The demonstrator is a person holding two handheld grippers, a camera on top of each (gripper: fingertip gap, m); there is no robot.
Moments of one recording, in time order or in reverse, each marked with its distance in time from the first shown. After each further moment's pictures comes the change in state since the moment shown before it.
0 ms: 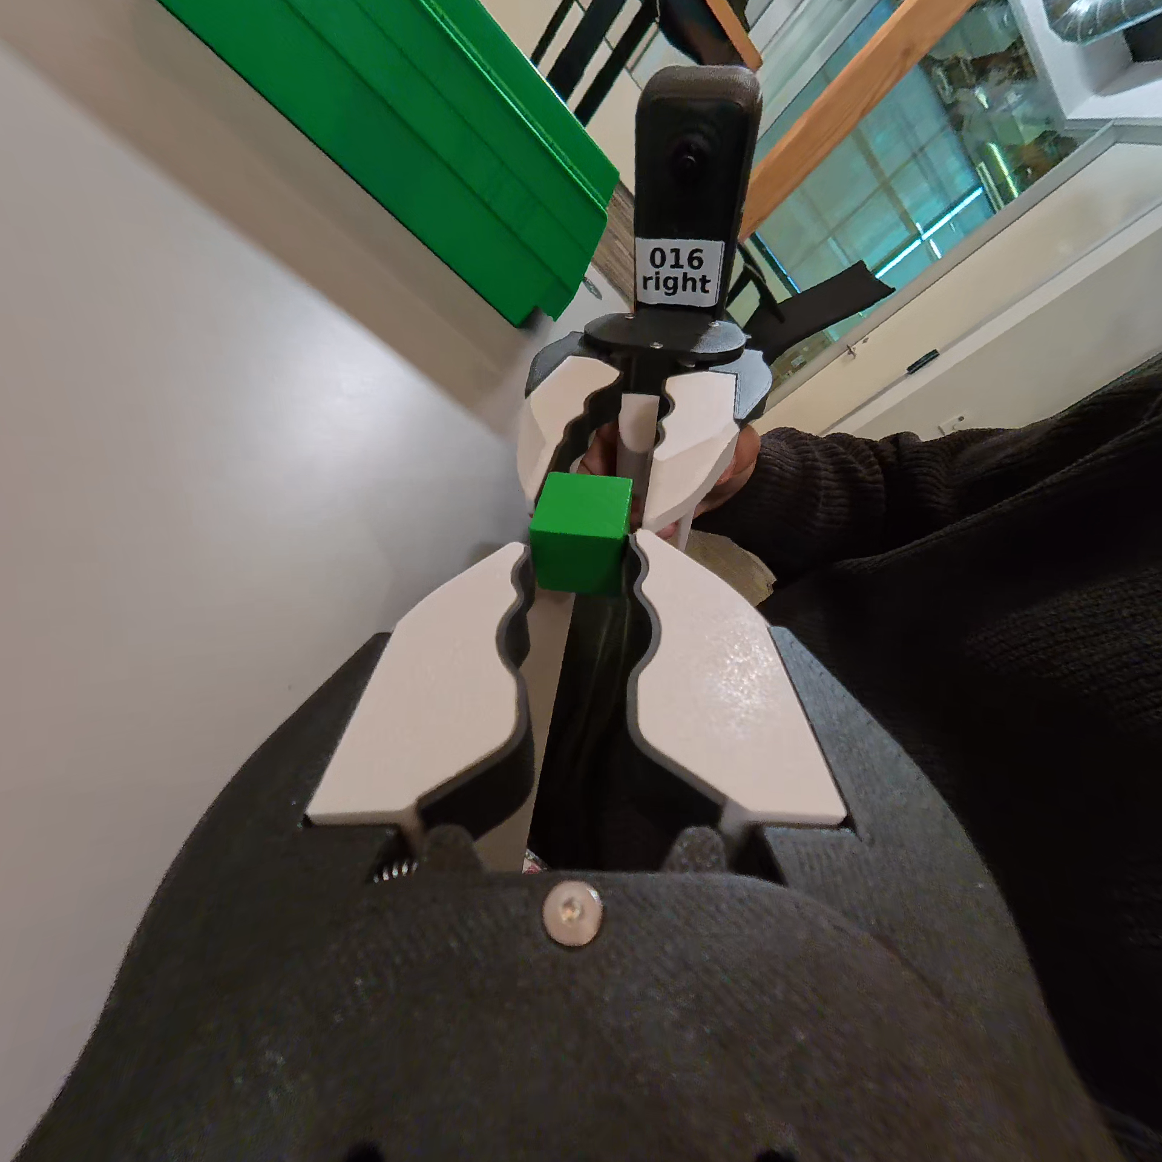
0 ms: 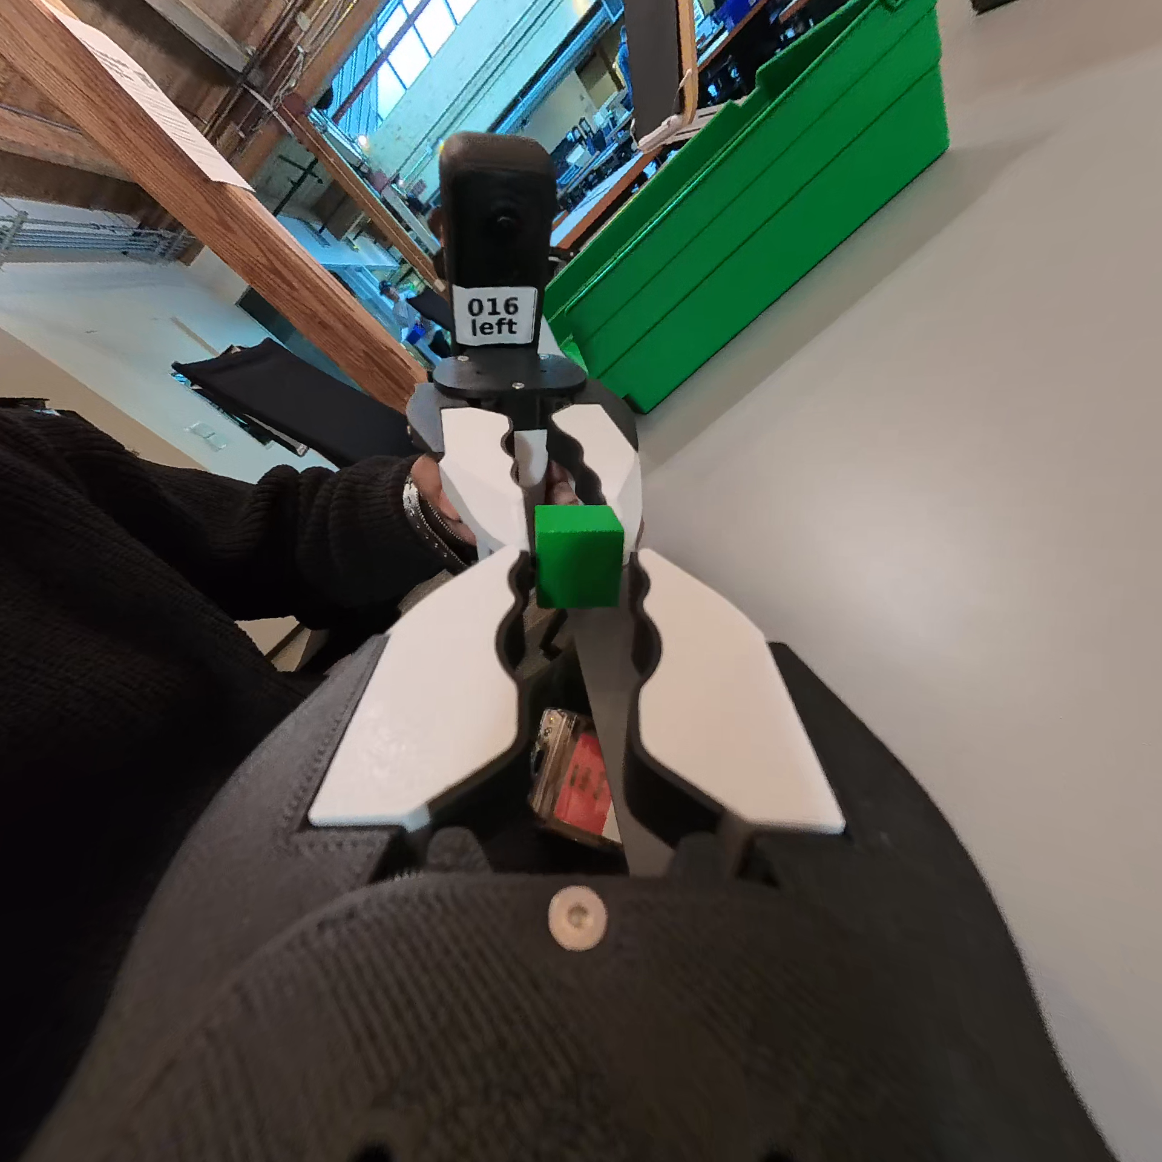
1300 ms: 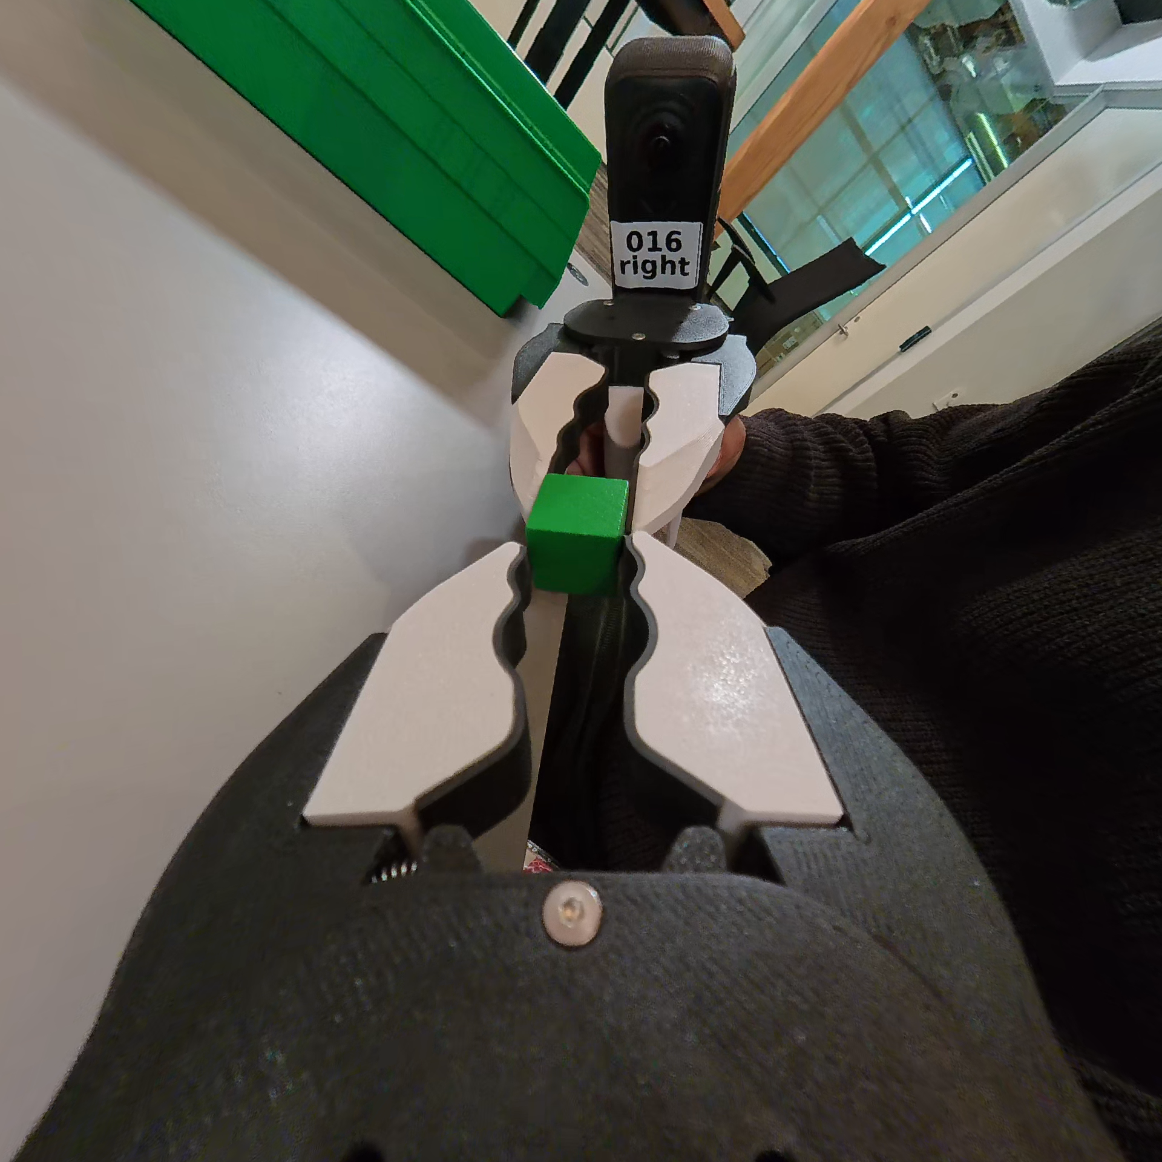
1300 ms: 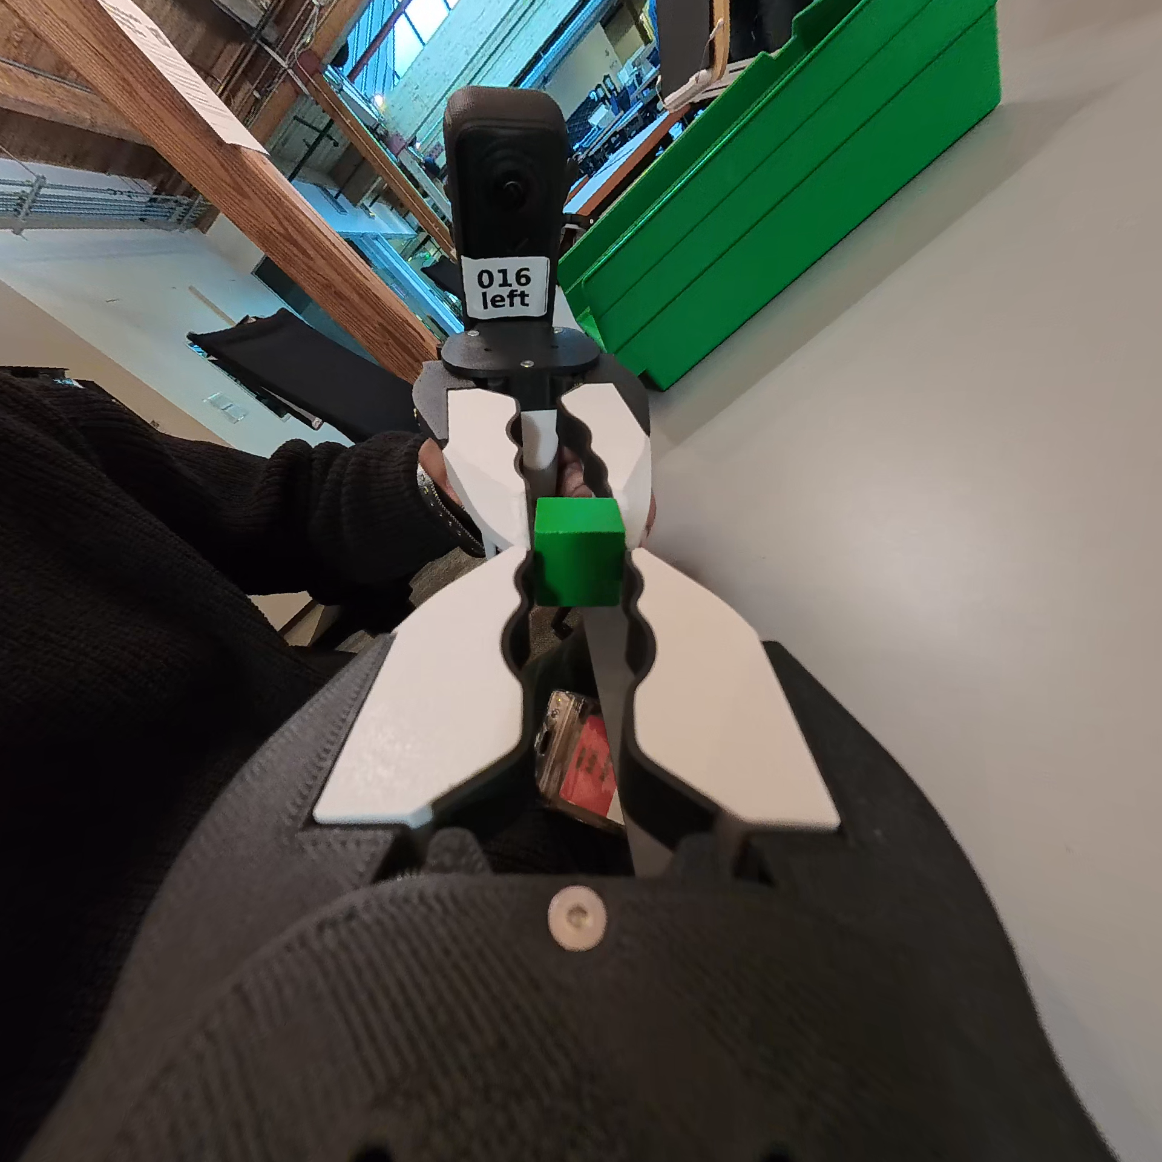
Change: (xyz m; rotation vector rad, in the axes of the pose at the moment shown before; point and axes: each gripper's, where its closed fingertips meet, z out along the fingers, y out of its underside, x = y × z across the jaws) left arm 0.004 0.003 0.000 -0.019 0.022 0.027; right arm -0.003 0.006 0.002 -0.043 -0.034 -0.004
